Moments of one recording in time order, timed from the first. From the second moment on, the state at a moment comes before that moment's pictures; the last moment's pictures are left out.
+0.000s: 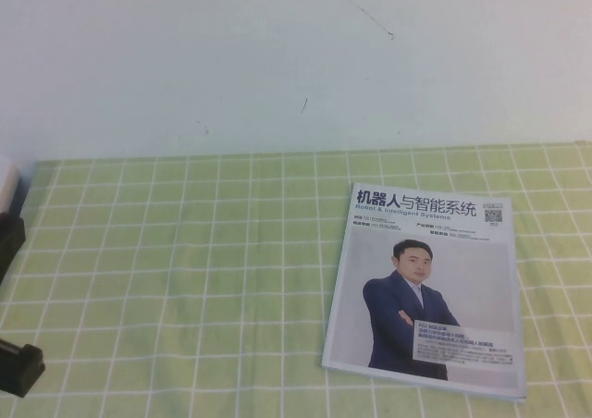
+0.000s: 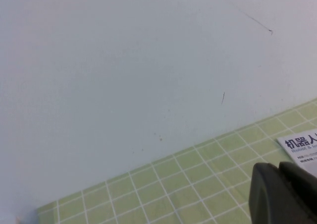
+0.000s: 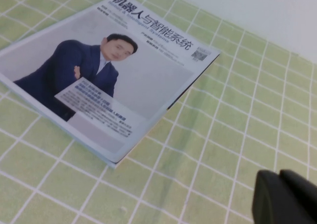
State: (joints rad) right arm -0.03 0.23 -0.37 0.31 0.78 -0.68; left arm -0.29 0.52 -0.50 -0.09 0.17 0.20
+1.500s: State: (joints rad) right arm -0.03 0.23 -0.37 0.32 0.79 -0.67; left arm -0.09 -0.01 0.02 -0.03 0.34 0.00
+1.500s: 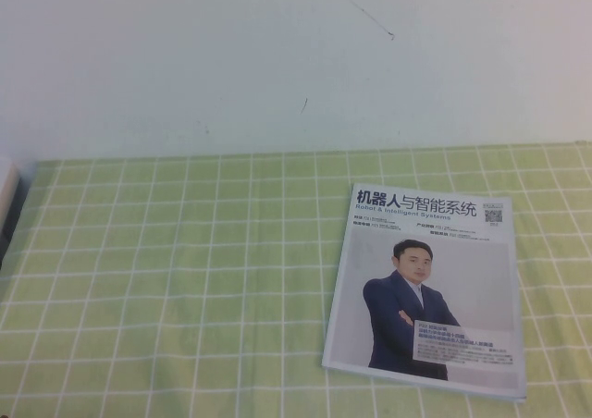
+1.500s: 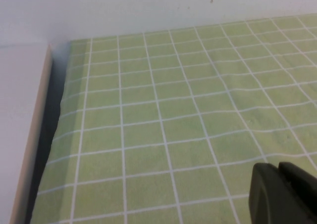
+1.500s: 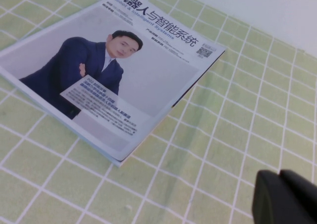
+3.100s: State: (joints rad) right arm -0.03 0.08 -0.20 0.04 0.60 -0.28; left arm -0.09 -0.01 0.02 -0.03 0.35 -0.04
